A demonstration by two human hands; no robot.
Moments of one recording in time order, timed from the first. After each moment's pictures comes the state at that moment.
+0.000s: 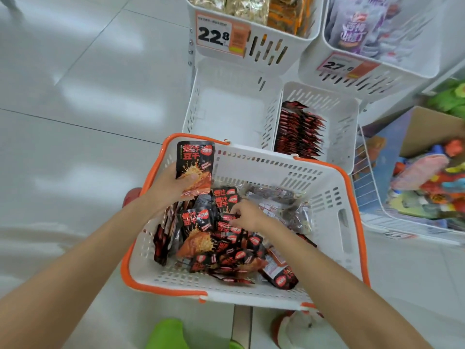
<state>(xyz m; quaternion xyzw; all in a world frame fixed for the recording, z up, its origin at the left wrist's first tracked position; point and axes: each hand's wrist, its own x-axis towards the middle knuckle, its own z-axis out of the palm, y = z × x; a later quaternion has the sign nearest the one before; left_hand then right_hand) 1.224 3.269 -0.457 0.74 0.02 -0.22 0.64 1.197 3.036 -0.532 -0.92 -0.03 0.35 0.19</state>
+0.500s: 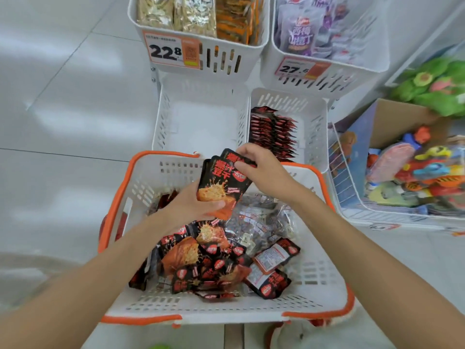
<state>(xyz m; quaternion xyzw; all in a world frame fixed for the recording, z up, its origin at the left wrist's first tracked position) 1.216 3.183 -0.434 0.69 -0.03 -0.35 0.63 1.225 2.980 -0.379 -0.88 -0.05 0.07 0.47</state>
